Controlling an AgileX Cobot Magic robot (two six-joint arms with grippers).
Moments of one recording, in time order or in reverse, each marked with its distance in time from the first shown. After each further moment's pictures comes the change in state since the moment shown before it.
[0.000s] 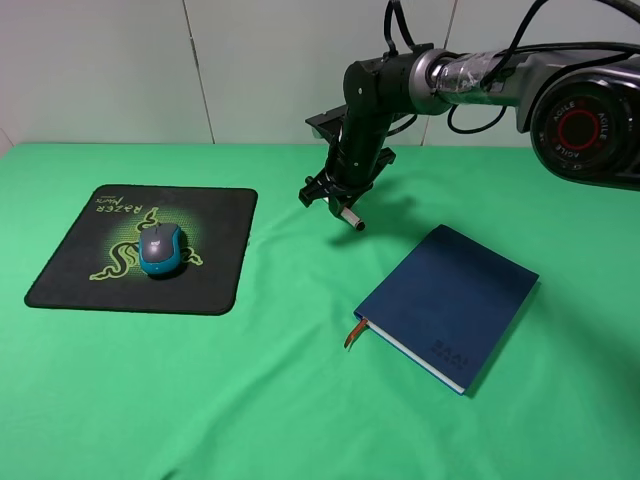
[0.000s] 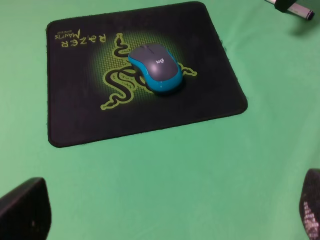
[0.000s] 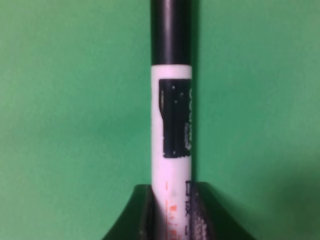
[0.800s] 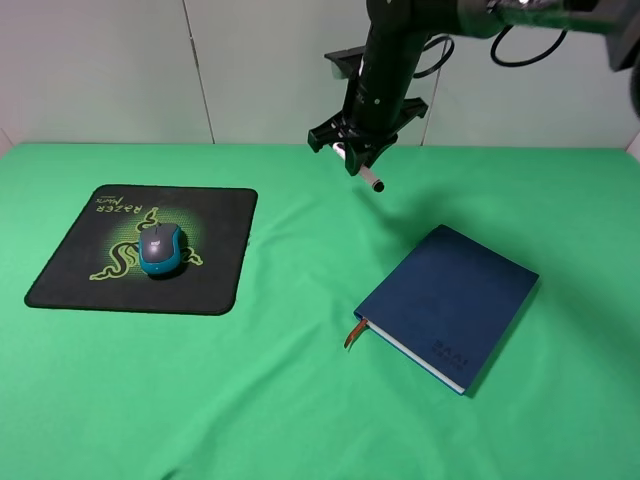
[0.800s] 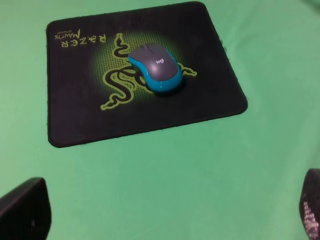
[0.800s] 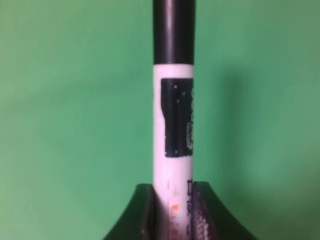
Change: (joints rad) left arm 0.000 0.000 0.000 0.000 0.000 0.000; right arm 0.000 -0.212 -0.003 -0.026 0.237 0.142
